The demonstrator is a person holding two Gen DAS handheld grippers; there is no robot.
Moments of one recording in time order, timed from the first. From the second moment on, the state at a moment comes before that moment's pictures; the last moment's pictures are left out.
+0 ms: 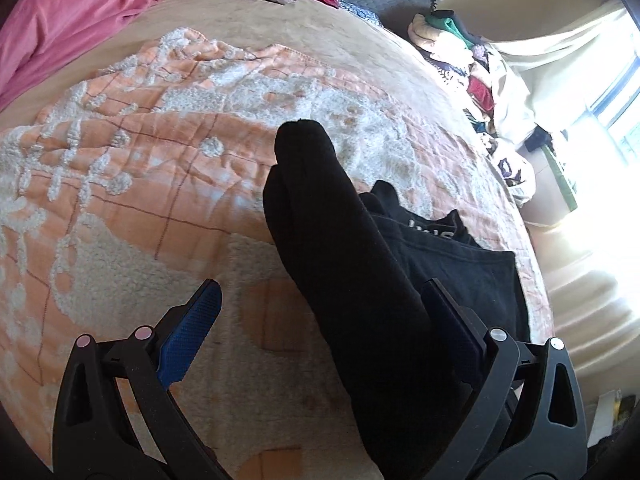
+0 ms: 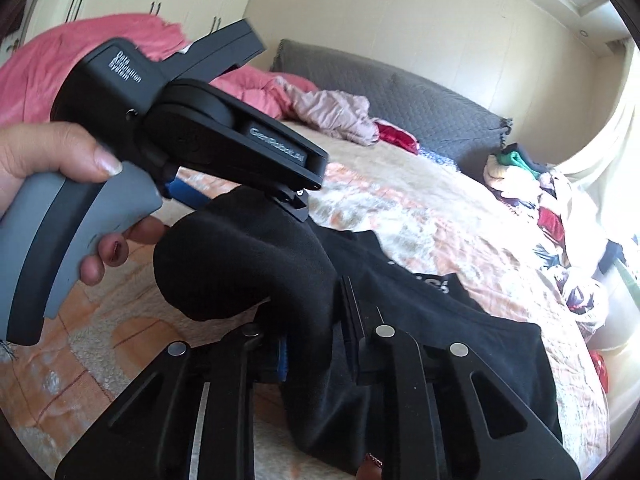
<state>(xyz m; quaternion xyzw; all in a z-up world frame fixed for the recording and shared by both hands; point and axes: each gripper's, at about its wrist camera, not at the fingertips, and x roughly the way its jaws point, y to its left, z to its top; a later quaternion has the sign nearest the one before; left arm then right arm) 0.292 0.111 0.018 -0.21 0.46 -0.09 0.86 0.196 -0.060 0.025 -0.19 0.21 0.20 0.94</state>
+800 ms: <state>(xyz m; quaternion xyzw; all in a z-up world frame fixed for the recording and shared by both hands) 0.314 -0.074 0.073 -0.12 0.45 -0.19 0.86 0.167 -0.211 0.050 -0.04 0.21 0.14 0.97</state>
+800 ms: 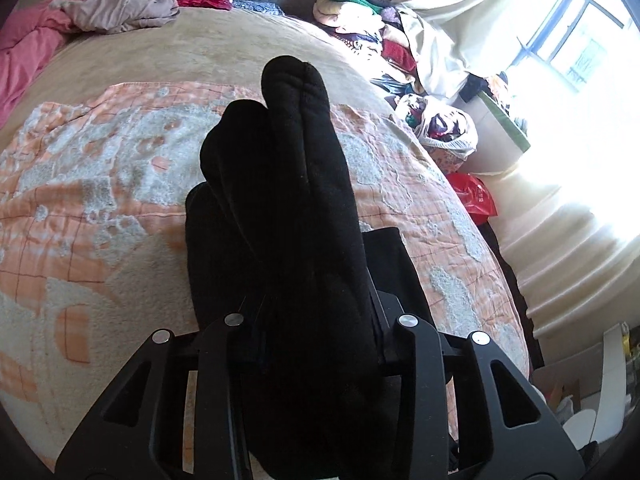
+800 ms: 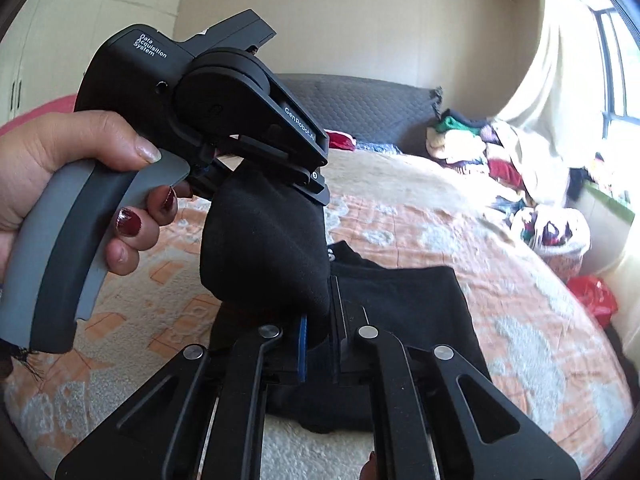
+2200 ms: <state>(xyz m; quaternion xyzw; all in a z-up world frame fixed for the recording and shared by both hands) 0.318 -0.116 0.038 -0.14 0.45 -0.22 0.85 0.238 -0.317 -0.005 0.36 0.43 0.14 0.82</state>
